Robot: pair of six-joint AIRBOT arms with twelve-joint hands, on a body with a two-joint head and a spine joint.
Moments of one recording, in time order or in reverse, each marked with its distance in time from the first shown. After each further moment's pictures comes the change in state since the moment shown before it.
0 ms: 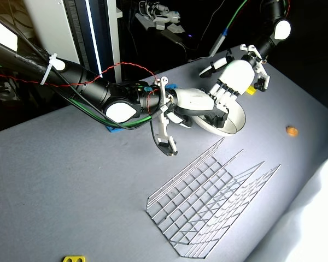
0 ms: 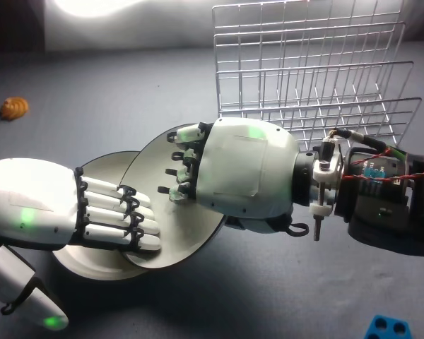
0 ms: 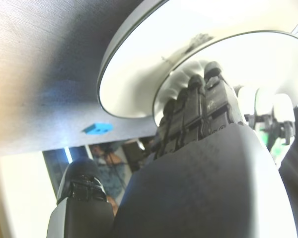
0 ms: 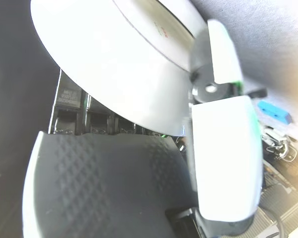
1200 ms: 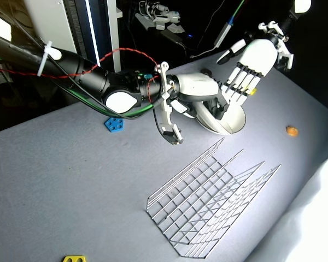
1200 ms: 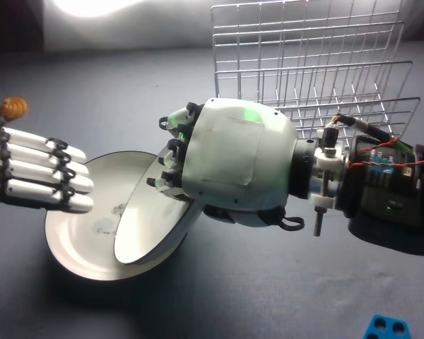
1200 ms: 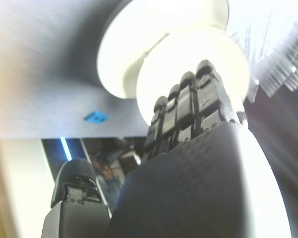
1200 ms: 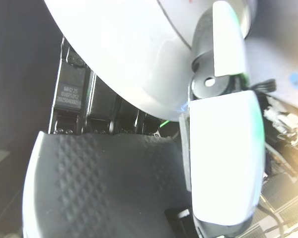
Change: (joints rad) left arm -0.133 0.202 -0.005 0.095 -0.048 -0.064; right arm 0.057 0.074 -0.135 0.042 0.000 -0.002
